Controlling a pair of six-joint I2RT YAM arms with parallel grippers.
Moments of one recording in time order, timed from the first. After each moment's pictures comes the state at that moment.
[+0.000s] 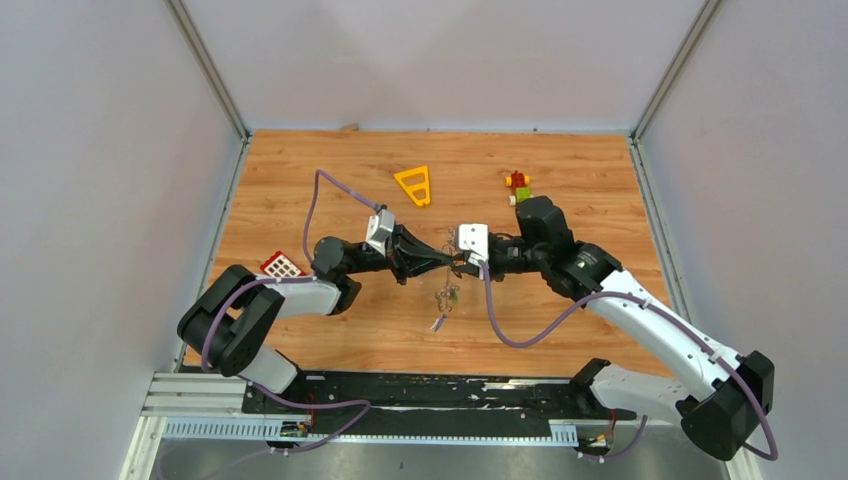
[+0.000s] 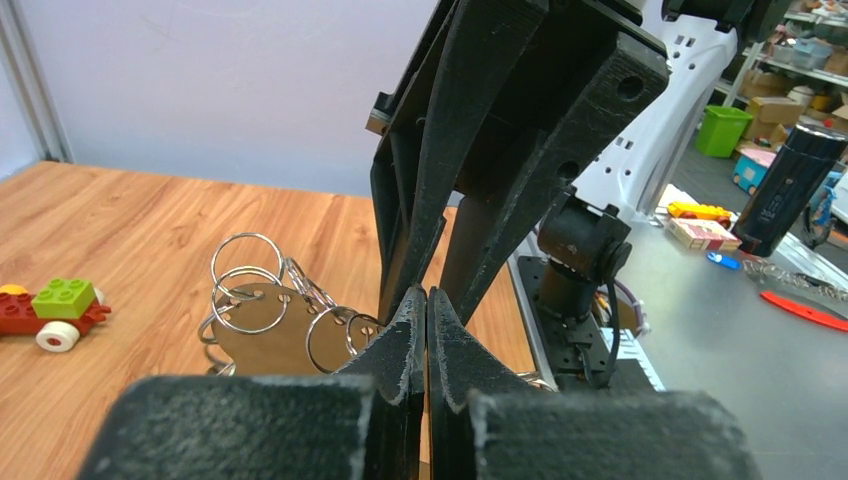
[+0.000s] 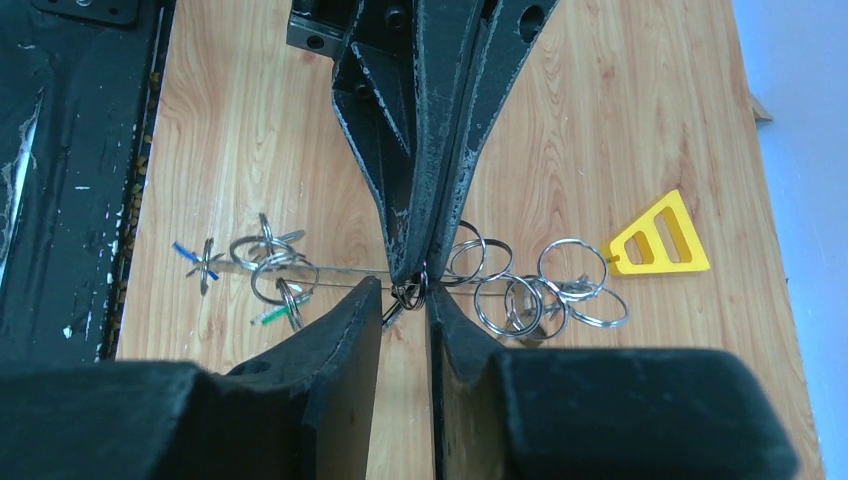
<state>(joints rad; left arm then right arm) -0.63 1.51 0.52 1.49 0.90 -0.53 0.70 1.08 0.97 -0.39 -0.63 -0.69</state>
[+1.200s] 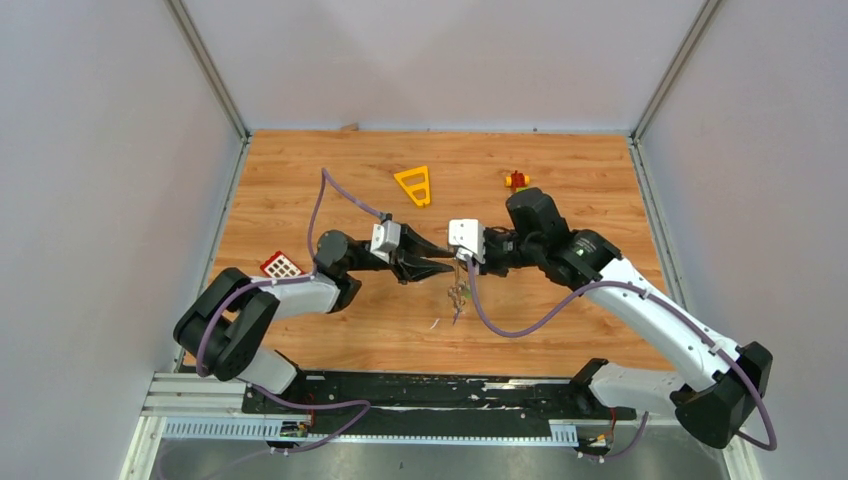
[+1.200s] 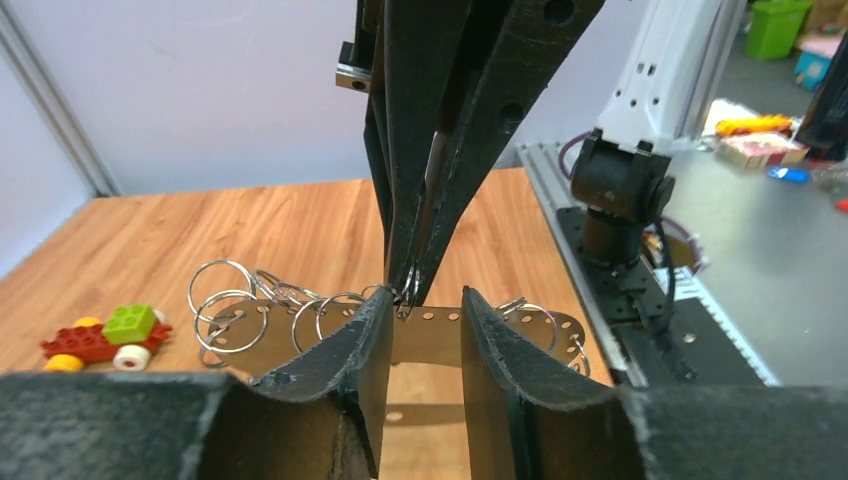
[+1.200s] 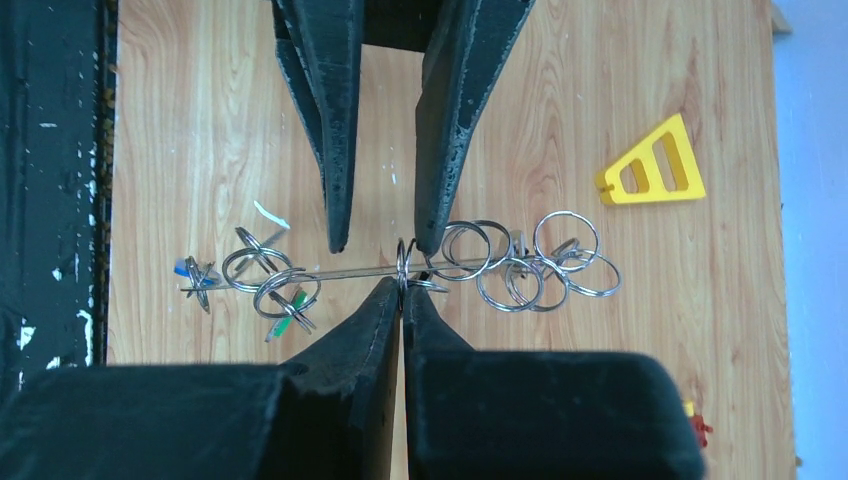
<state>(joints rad) -0.63 1.50 0.54 1.41 0.98 -0.32 0.71 1.14 1.10 -0.61 -0.51 -0.76</state>
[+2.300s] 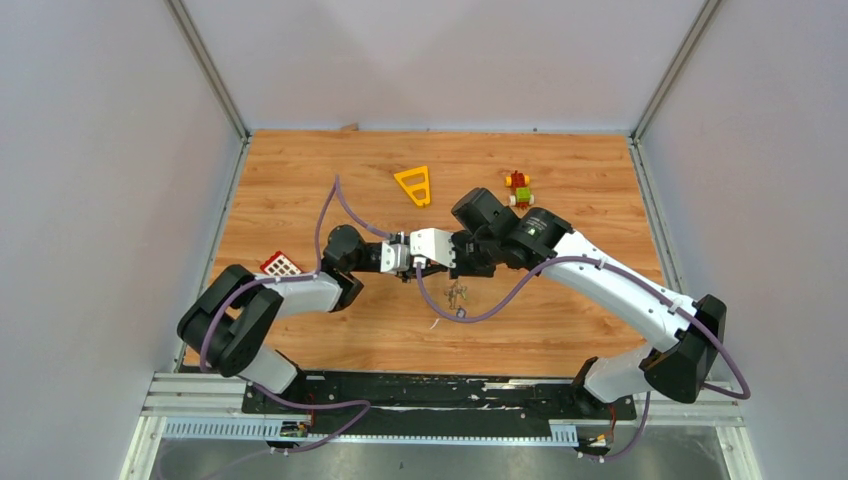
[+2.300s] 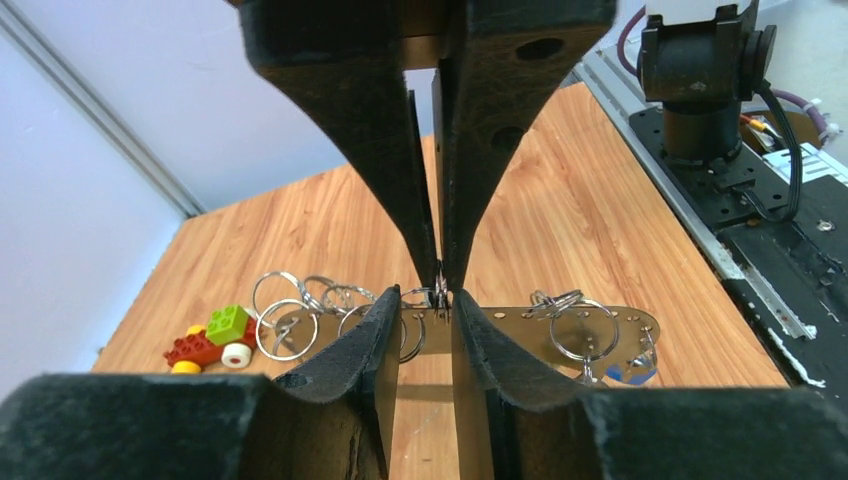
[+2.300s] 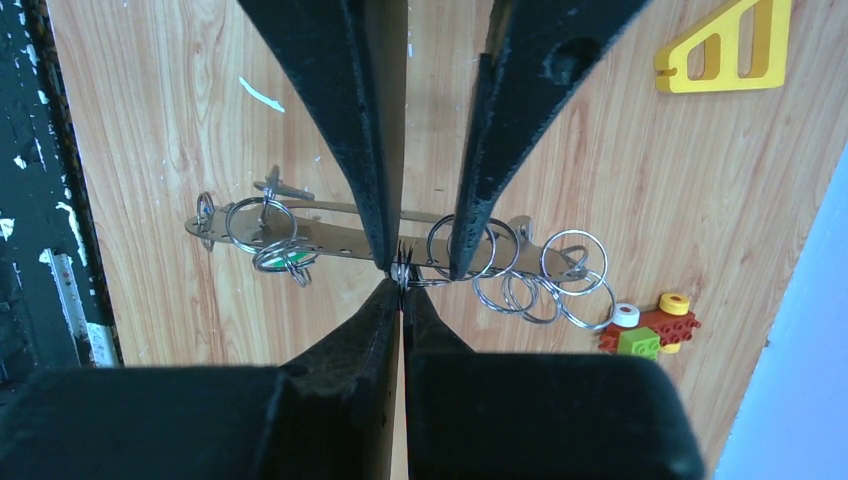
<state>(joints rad) -0.63 1.50 0.56 1.16 1.02 0.19 0.90 1.41 1.40 -0.98 -0.12 -0.77</state>
